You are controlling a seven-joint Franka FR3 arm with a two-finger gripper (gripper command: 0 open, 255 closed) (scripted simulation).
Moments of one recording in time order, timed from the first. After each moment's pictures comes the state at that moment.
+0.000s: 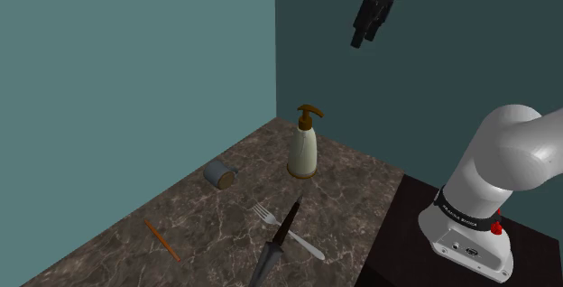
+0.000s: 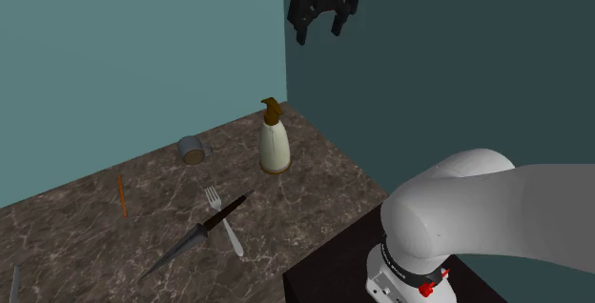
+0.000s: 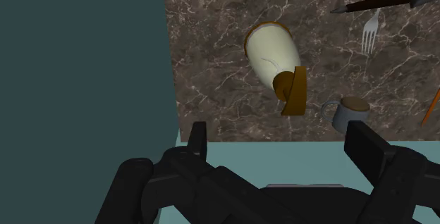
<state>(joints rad) 0.01 -0.78 0.05 -2.28 0.07 1.71 -0.05</state>
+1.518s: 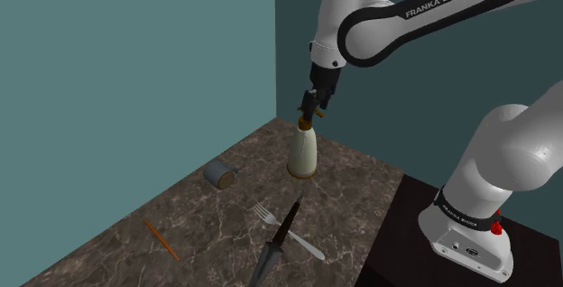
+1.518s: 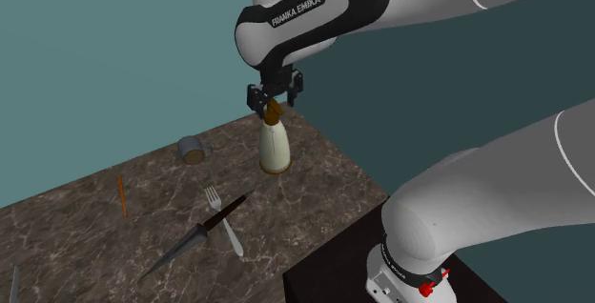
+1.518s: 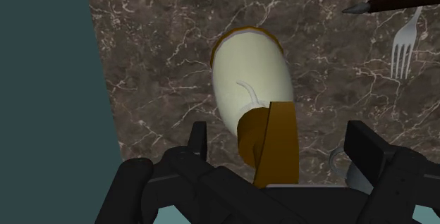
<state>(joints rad) 0.04 -0.44 0.24 -2.52 0.10 2.21 0.10</state>
